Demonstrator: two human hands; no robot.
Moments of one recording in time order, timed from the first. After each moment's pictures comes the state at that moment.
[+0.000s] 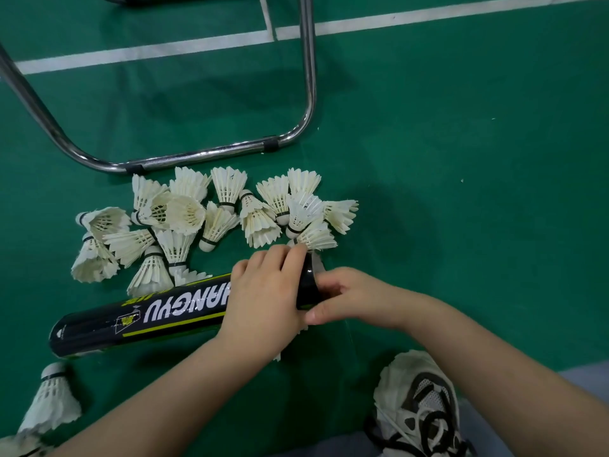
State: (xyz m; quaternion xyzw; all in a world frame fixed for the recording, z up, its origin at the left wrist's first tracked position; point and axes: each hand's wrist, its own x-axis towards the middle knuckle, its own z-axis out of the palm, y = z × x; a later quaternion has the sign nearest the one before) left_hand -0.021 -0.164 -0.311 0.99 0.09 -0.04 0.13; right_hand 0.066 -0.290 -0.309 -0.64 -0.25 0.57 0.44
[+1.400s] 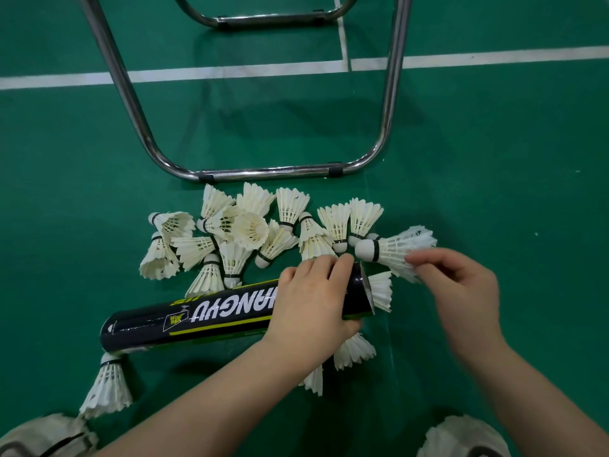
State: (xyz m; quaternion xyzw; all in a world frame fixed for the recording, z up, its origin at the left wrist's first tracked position) left_hand -0.010 -0.136 -0.309 0.98 0.13 -0.03 0.17; right_hand 0.088 -0.276 -0.298 -0.78 -0.07 0.15 0.60
